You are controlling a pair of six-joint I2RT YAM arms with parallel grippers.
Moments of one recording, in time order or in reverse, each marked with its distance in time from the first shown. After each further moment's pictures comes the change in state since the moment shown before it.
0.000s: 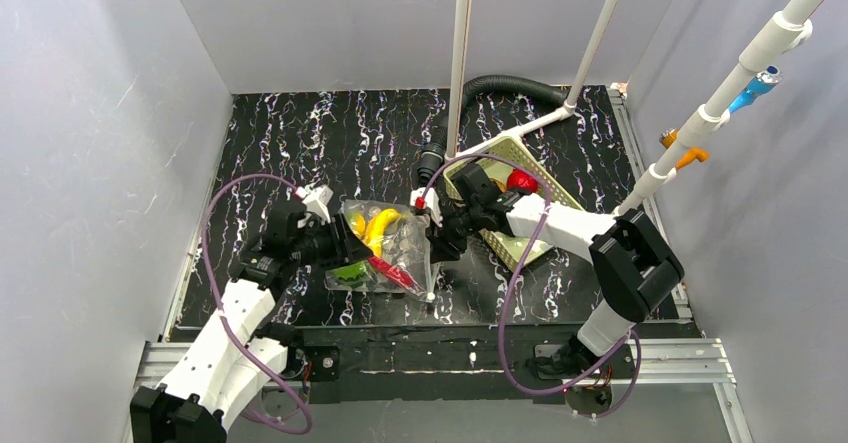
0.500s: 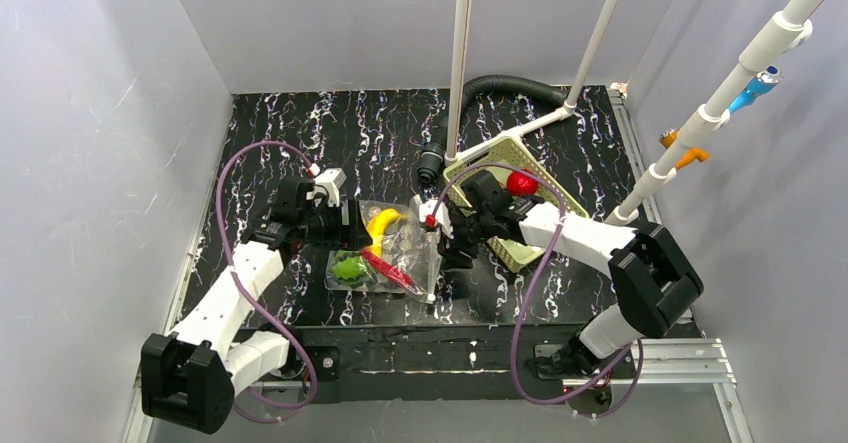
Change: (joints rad) left arm 0.013 0.259 0.150 -0.047 -0.095 0.312; right arm -0.005 -0.105 -0.084 -0.045 0.034 -0.201
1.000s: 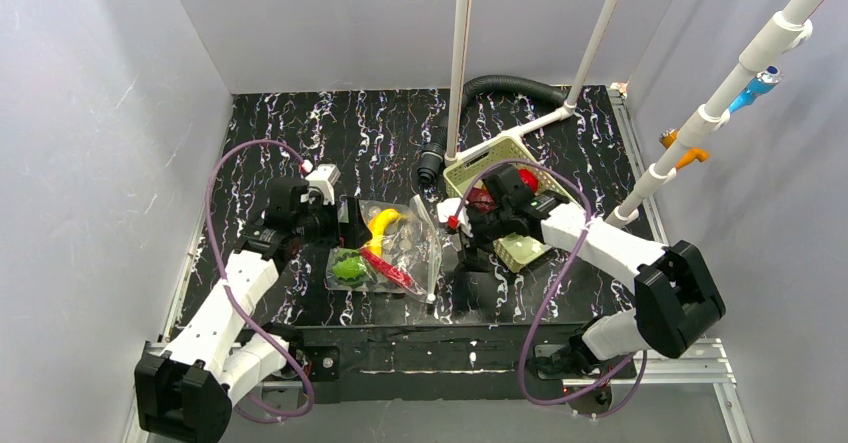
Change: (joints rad) left arm -0.001 -0.093 0.000 0.011 -0.066 0.008; right arm -0.105 -0.123 -0.008 -0.127 -0.113 -0.186
